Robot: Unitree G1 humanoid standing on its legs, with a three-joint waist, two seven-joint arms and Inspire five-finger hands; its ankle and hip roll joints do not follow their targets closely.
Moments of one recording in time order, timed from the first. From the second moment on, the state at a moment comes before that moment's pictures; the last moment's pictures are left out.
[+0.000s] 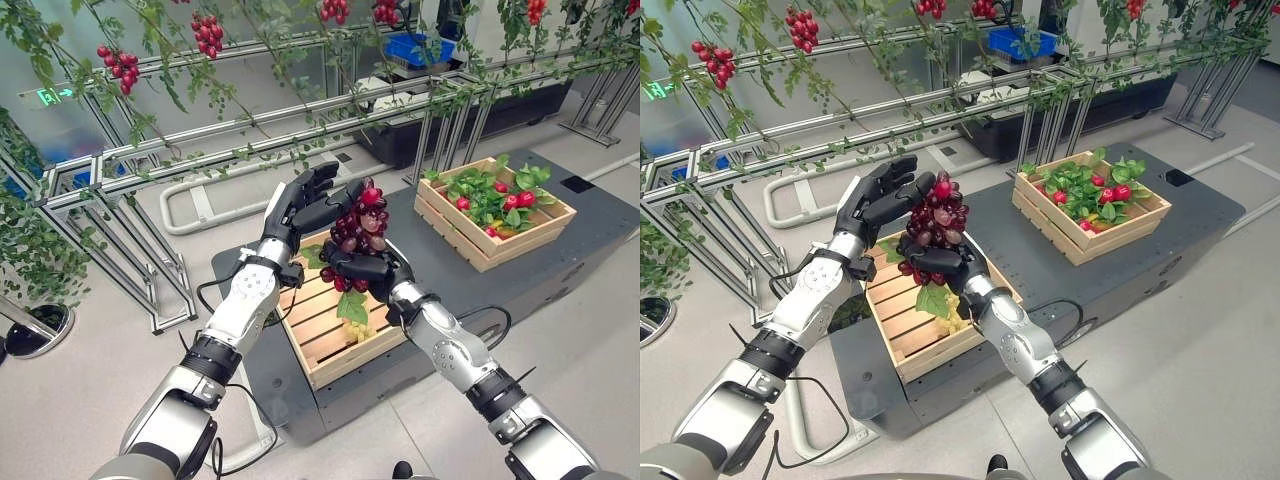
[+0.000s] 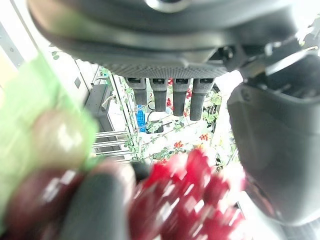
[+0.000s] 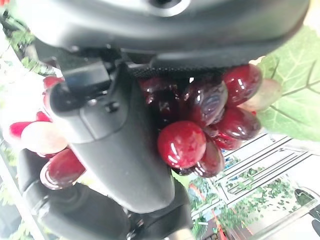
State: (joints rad) left arm -0.55 0.41 -0.35 0.34 -0.49 -0.12 0.15; right arm -0.40 -0.29 0.49 0.27 0.91 -0.01 -0.04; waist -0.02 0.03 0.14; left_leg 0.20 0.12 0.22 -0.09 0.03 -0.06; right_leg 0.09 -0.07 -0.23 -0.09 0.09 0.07
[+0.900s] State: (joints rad) left arm -0.05 0.24 -0.19 0.36 -0.61 -0.23 0.13; right arm 0.04 -0.32 0.11 0.22 0.91 -0.16 0.04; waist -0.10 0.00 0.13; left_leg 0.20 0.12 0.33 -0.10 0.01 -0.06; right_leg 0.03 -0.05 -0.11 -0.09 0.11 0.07
